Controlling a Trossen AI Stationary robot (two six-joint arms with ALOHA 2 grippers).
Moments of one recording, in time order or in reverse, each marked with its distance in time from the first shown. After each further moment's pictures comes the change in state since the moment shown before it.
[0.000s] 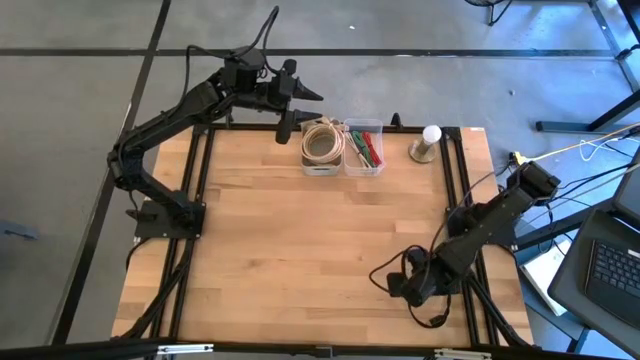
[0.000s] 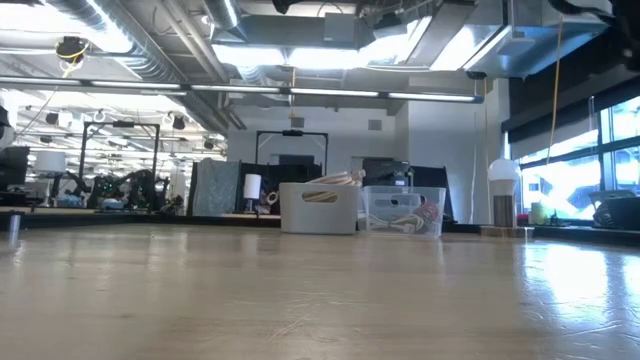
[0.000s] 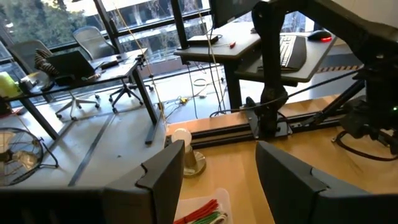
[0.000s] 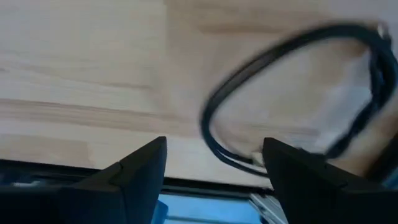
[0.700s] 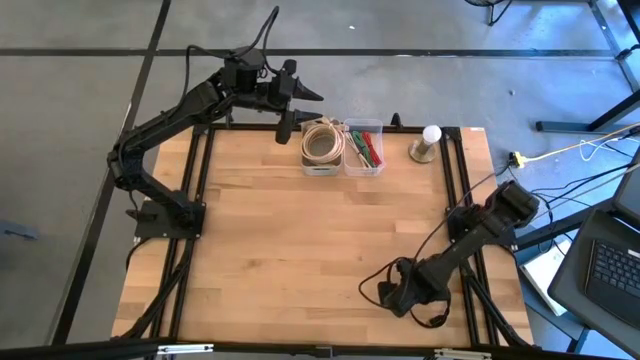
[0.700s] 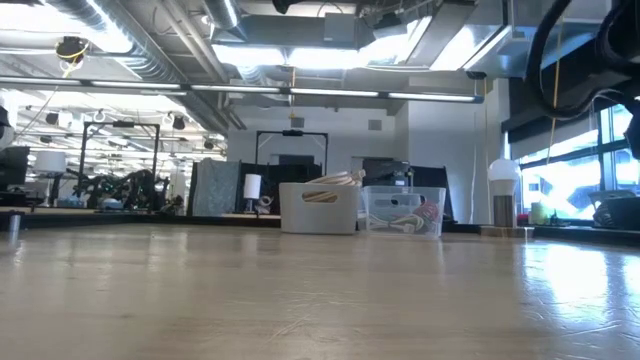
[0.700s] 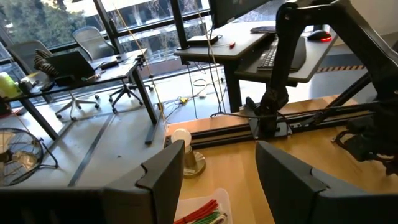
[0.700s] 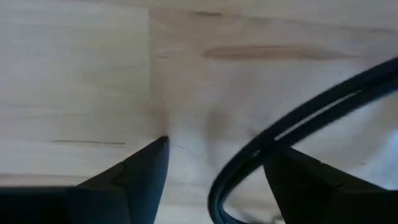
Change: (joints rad) left arm 0.000 0.000 0.000 0.000 0.000 0.000; right arm 0.004 0.254 0.000 0.120 -0.018 -0.009
